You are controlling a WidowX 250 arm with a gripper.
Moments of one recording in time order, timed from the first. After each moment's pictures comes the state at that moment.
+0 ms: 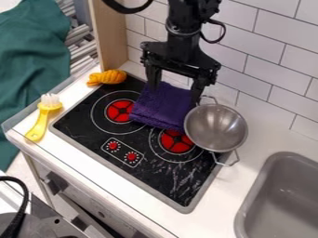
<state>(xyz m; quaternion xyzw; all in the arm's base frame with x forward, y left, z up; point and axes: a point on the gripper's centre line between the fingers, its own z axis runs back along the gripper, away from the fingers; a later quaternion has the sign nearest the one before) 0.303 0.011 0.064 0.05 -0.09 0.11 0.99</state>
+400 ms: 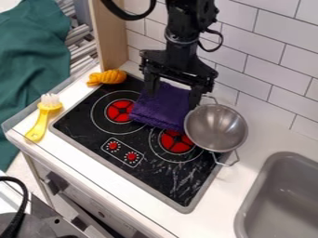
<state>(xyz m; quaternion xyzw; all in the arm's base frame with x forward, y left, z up) 0.300 0.033 0.052 0.05 -0.07 0.15 0.99</state>
